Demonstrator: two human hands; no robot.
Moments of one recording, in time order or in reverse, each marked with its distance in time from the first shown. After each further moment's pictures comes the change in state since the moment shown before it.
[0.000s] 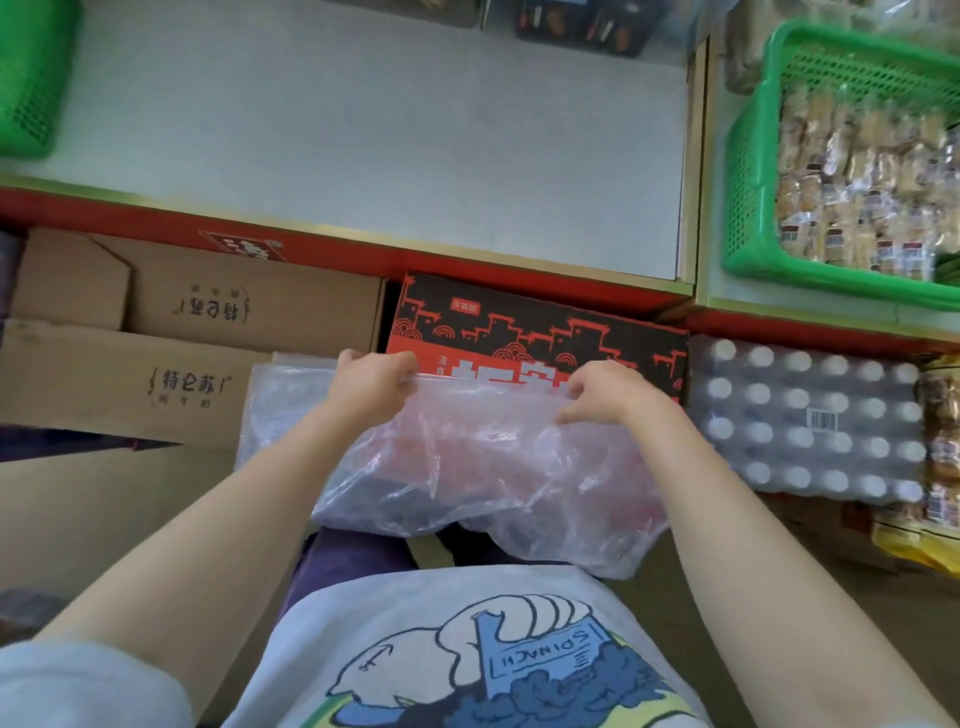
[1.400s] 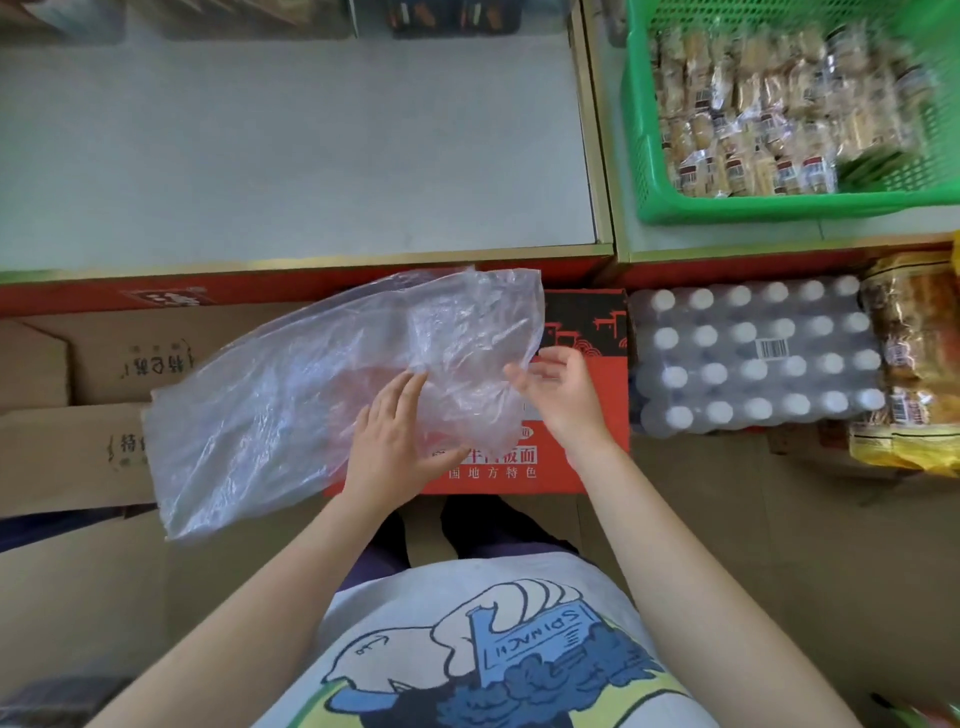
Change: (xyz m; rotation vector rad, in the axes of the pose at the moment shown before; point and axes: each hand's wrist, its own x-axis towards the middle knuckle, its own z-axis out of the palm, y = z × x) left_hand -0.055 0.082 0.042 -0.185 0.220 0.190; right_hand -0.040 0.005 0.062 1.466 0.490 0.111
